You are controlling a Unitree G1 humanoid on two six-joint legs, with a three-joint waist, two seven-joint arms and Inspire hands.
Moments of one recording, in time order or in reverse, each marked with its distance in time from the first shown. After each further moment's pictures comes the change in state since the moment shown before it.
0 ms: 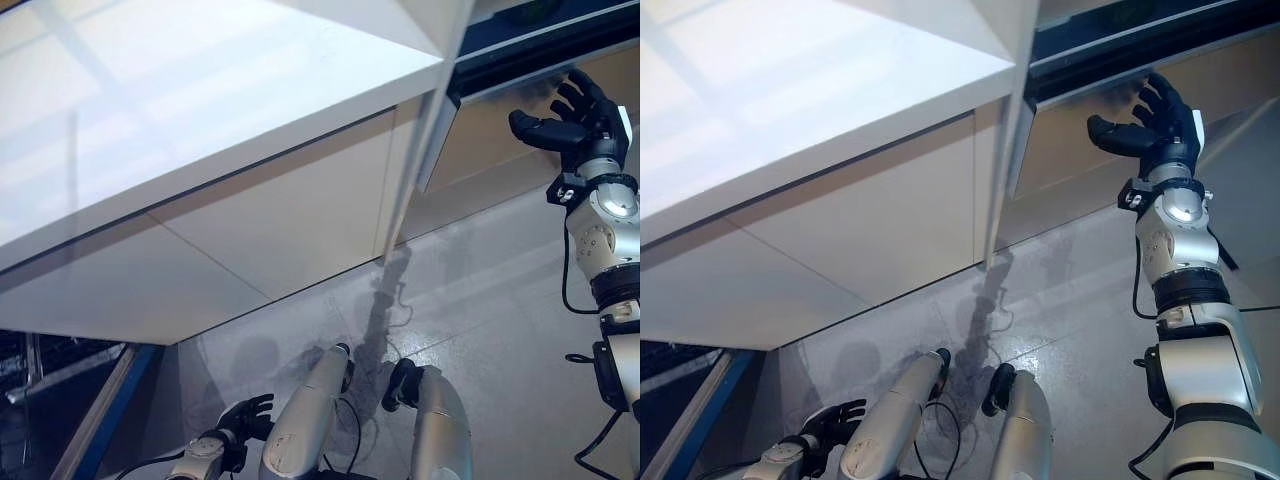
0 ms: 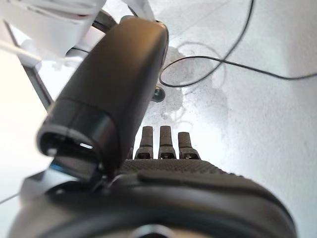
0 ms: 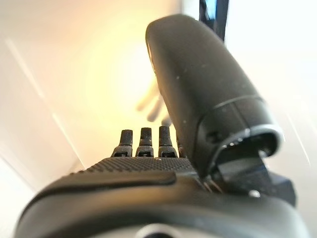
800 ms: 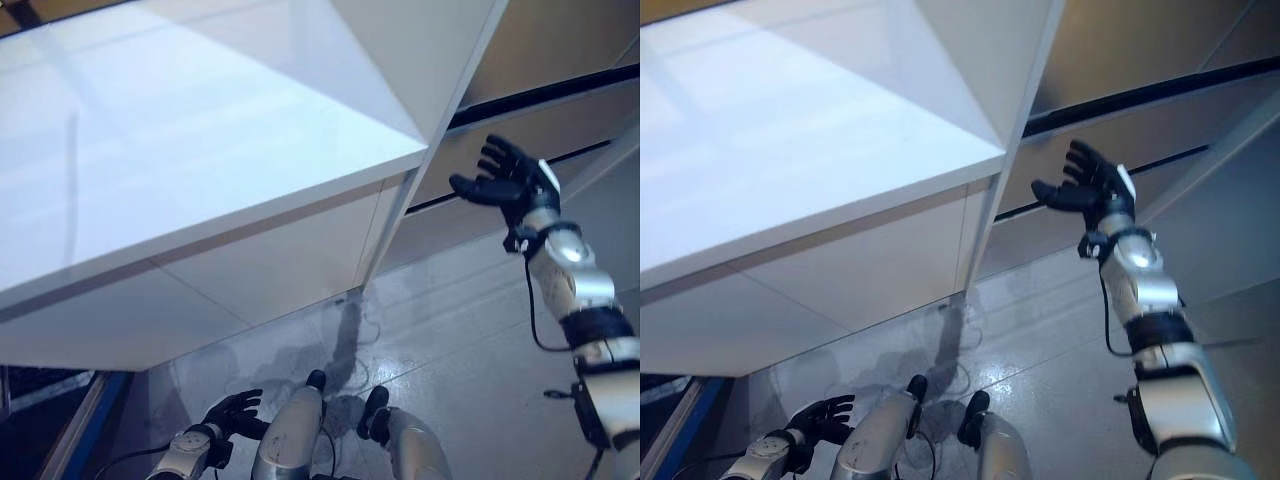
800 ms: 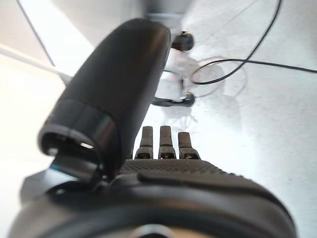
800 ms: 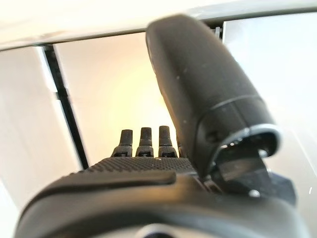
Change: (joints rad) left arm 0.036 0.064 0.052 -0.028 0.066 0.014 0.000; right arm 0.455 0.158 -0.131 -0.299 -0.020 0.046 0.146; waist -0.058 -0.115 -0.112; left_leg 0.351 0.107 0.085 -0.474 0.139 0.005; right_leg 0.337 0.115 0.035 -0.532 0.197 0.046
